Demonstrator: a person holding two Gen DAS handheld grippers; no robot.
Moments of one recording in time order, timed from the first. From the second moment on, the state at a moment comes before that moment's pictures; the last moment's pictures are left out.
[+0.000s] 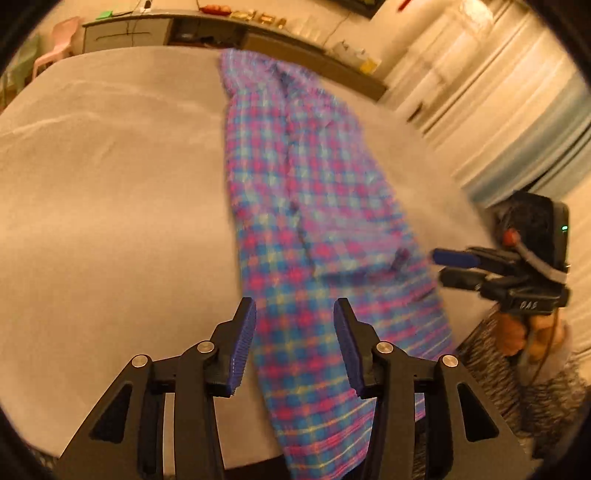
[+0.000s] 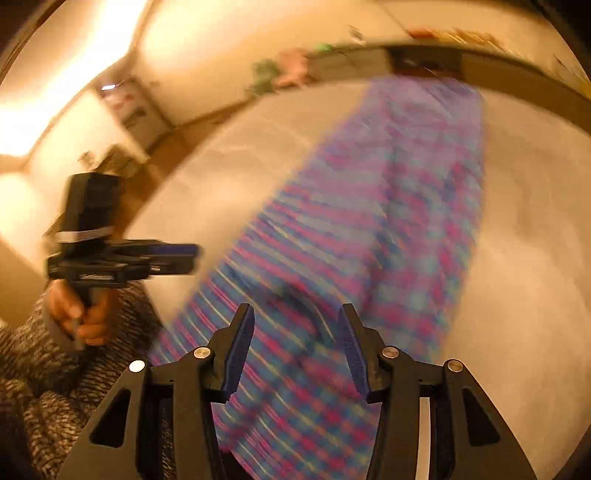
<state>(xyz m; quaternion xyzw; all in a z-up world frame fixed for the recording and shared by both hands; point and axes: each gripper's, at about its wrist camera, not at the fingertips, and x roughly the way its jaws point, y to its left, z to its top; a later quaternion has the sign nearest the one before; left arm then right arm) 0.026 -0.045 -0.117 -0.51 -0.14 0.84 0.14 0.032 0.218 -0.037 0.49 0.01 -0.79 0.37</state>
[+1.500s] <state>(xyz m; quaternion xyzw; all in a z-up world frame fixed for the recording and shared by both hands) -0.150 -0.026 -0.111 -0.45 -0.18 0.86 0.19 -0.120 0.246 -0.098 0.50 -0.12 -0.82 0.25</state>
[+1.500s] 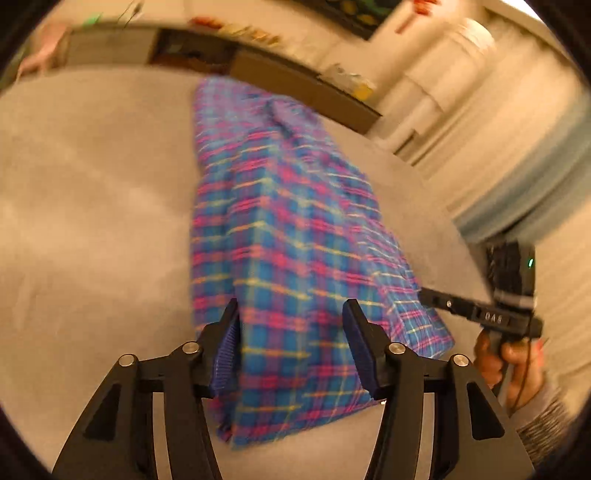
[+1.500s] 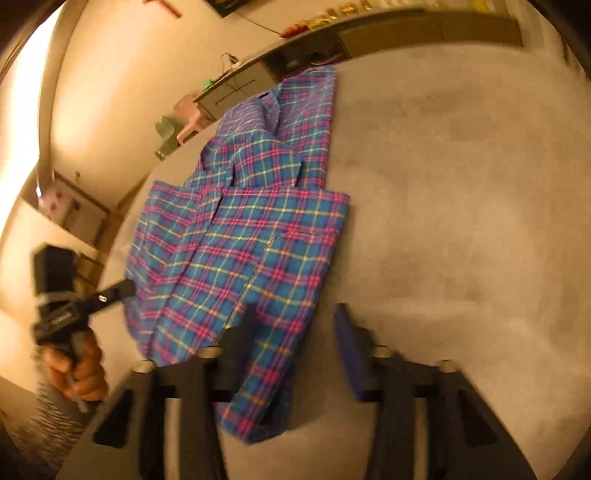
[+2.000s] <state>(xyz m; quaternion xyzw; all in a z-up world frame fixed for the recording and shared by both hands) -0.140 -0.073 -0.147 -0.47 -0.31 0.82 0.14 -0.122 0.217 -0.100 0.47 -0.08 -0.83 0.29</state>
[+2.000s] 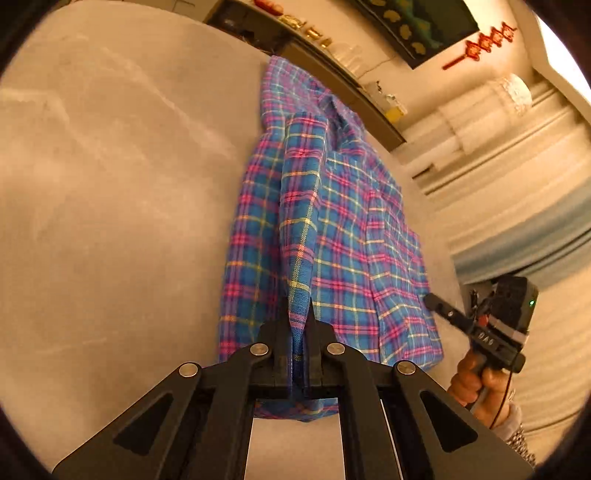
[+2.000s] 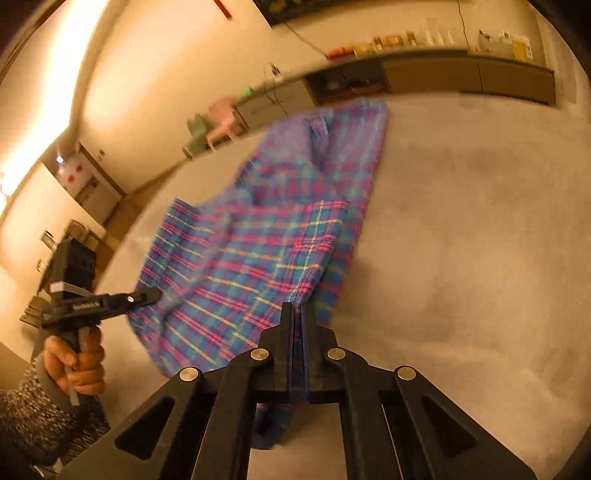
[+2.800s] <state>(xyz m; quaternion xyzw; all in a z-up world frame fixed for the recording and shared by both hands) -0.139 -0.034 -0.102 -0.45 -0.14 0.87 0.13 -0.102 0.201 -0.099 0.47 -0.07 -0.82 0.31</state>
